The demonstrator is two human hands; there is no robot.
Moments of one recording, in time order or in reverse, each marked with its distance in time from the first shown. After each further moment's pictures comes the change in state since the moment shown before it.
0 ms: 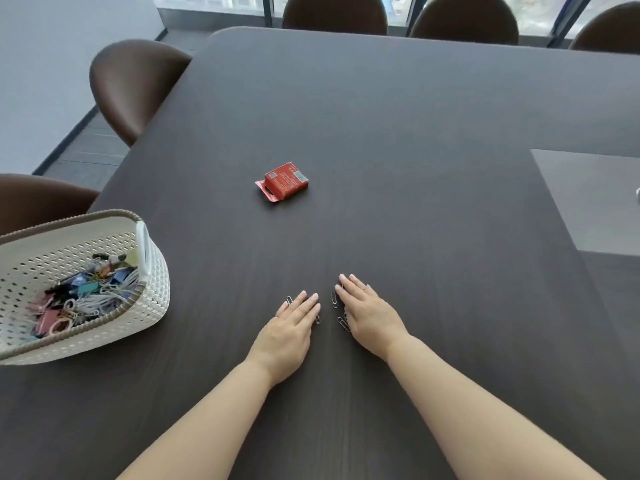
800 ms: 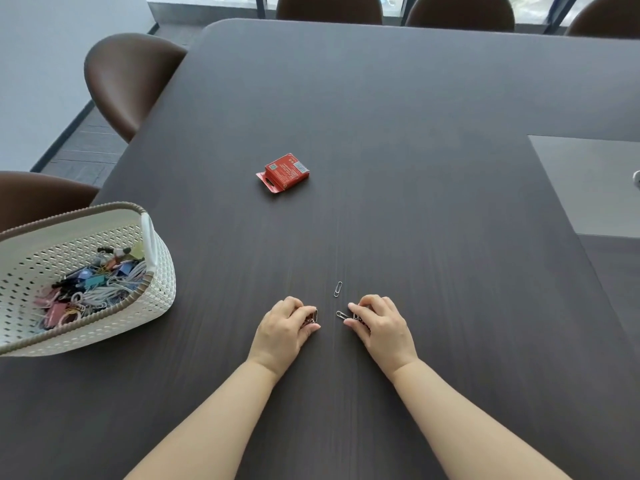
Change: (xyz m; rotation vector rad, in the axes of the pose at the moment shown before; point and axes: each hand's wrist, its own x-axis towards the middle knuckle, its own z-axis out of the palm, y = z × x) left_hand -0.016 -0.005 0.004 -0.221 0.273 -0.088; right_hand -0.043 -0.010 0.021 0.080 0.431 0.073
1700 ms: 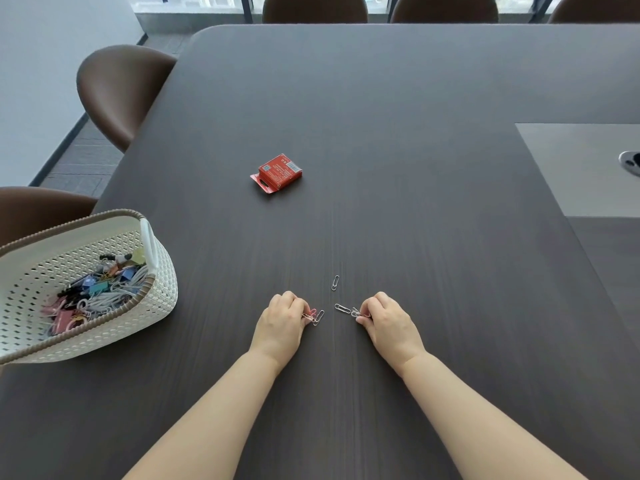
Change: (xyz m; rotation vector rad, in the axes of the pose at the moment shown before) left_hand 0.007 0.014 -0.017 0.131 -0.182 -0.060; right_hand -0.012 -0.003 -0.014 -0.016 -0.188 0.175
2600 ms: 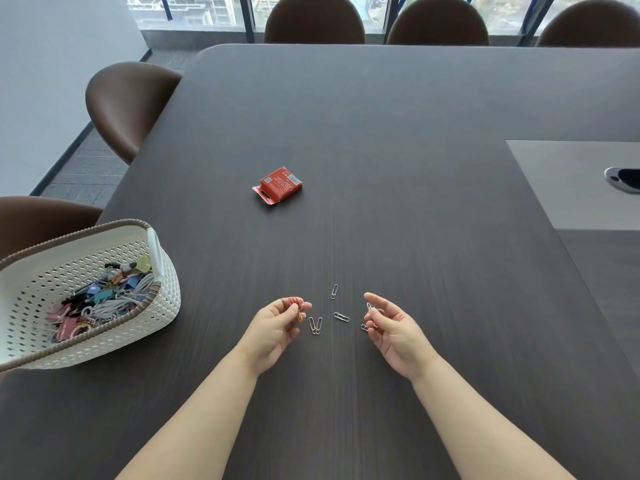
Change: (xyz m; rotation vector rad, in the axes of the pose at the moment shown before) left_hand 0.003 0.008 -0.034 -1.523 -0.146 -0.742; right_hand -0.002 -0.015 -0.034 1.623 -0.111 0.705
